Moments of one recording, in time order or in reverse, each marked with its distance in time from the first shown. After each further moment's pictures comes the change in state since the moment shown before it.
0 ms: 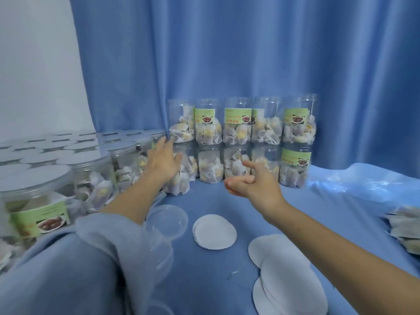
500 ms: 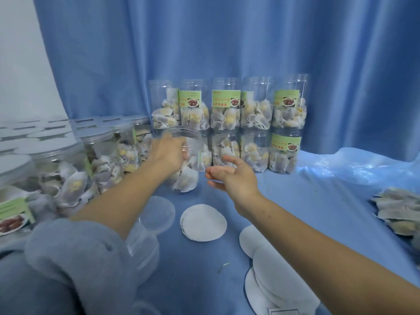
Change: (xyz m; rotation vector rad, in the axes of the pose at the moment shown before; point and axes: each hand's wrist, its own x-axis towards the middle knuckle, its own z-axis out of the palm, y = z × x) left_hand -0.017 0.041 0.002 0.082 -0.050 0.154; right_hand 0.009 0.017 0.024 0.238 0.064 0.111
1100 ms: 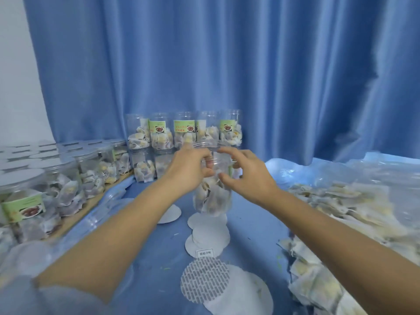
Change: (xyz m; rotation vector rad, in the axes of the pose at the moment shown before) left_hand -0.174 0.162 -0.127 -0.394 -0.051 0.310; right_hand -0.153 -0.118 -0.125 -1.072 0.050 -0.578
